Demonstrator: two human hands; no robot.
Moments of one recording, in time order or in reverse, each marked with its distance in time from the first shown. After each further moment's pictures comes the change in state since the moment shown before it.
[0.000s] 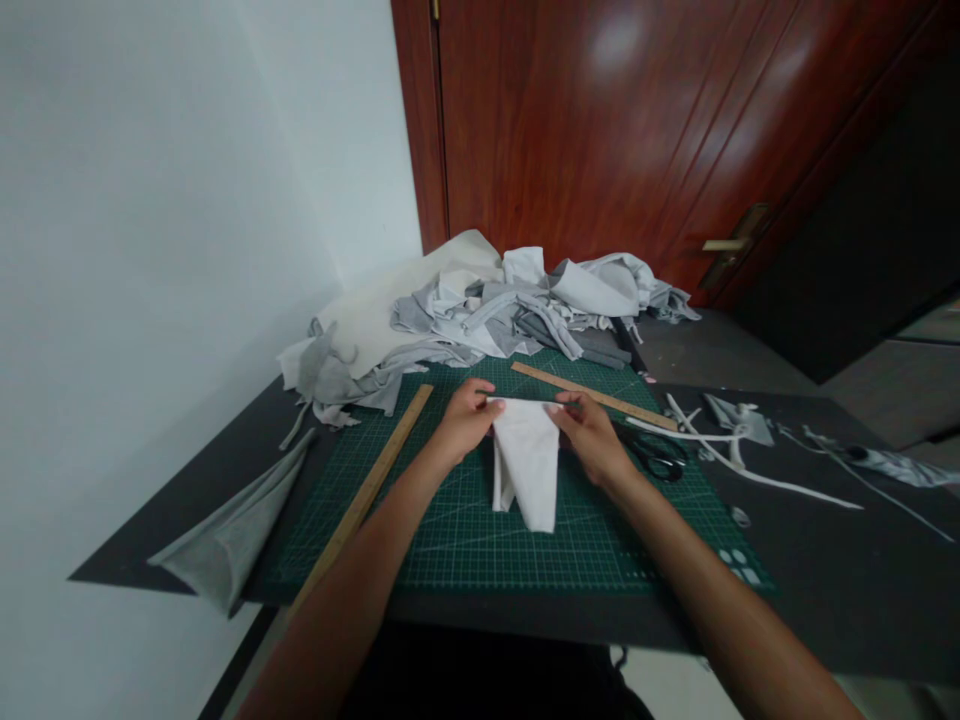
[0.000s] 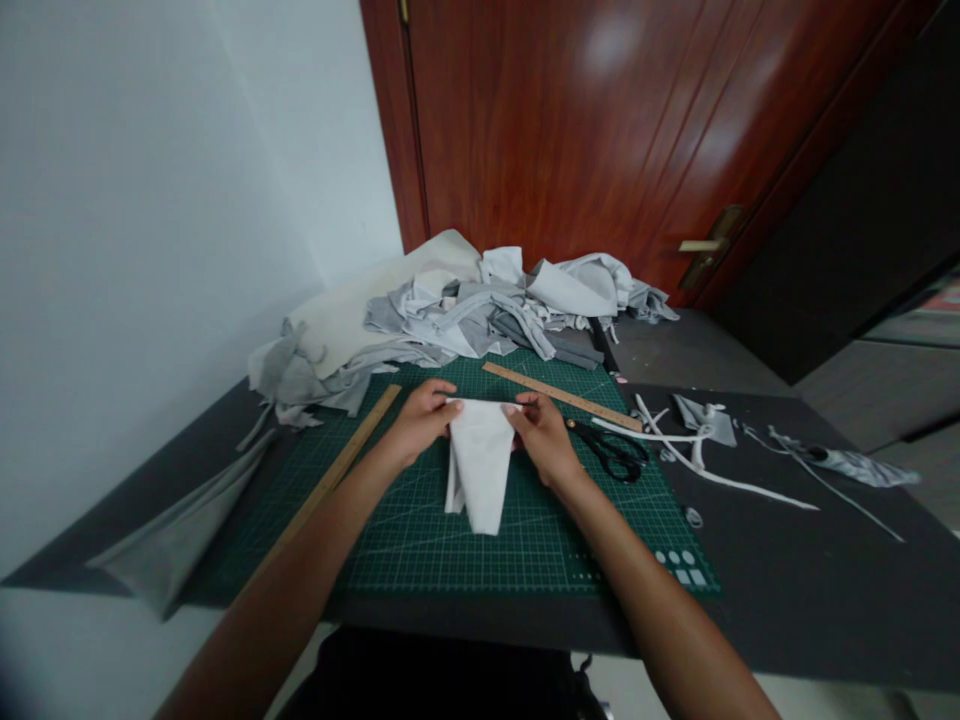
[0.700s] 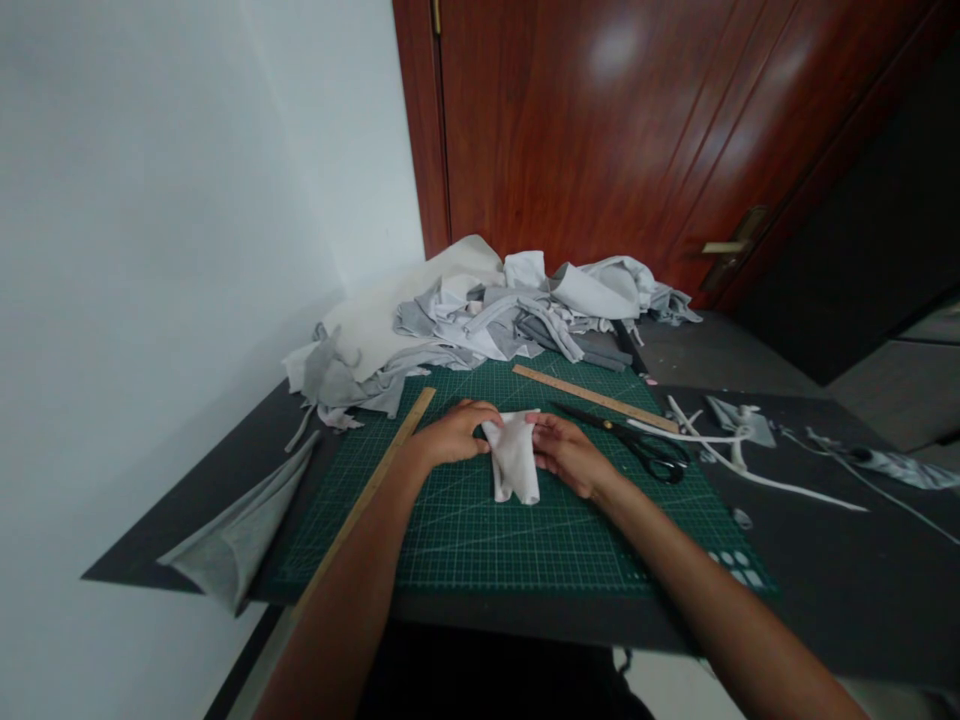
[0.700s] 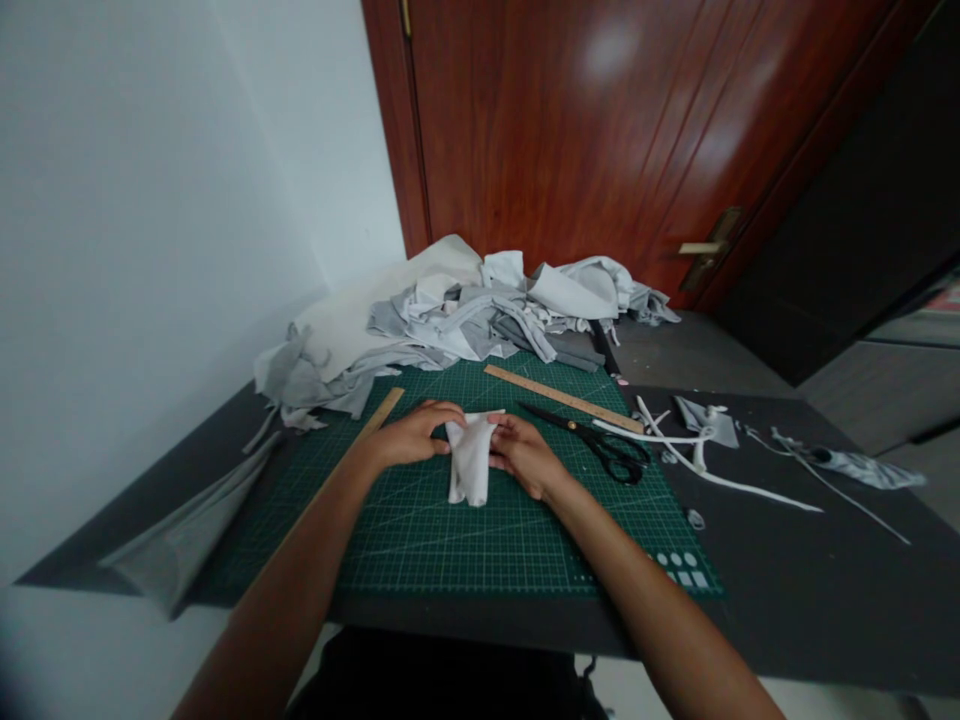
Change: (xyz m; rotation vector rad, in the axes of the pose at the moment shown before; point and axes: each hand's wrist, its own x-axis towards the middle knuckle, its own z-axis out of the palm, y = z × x) left_hand 0.009 -0.018 -0.048 0.691 -0.546 0.349; right_hand -0.003 0.024 0.005 0.166 -0.349 0.231
